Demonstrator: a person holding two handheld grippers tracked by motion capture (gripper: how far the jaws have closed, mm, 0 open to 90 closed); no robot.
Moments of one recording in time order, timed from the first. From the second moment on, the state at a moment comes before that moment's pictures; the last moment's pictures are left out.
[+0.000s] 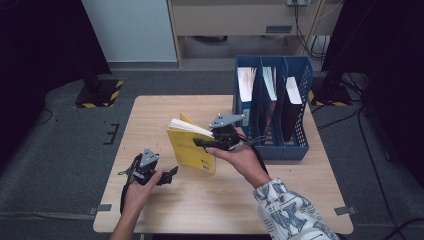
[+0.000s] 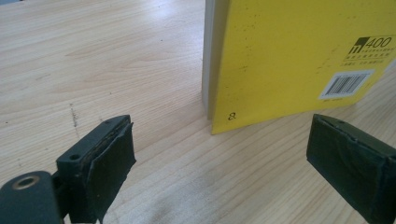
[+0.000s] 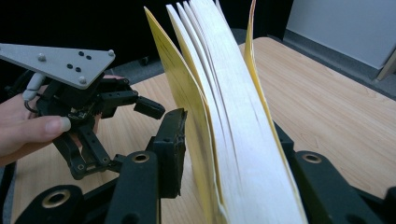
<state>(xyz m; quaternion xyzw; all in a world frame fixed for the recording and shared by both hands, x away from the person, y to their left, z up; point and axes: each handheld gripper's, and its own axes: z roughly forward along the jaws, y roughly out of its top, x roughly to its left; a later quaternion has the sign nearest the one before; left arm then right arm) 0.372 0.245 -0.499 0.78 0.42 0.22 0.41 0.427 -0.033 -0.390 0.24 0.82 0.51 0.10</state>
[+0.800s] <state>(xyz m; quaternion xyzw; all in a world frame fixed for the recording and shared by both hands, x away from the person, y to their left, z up) 0.371 0.244 -0.504 0.79 0.43 0.21 0.39 0.436 -0.028 -0.392 0.25 0.82 0.51 0.09</state>
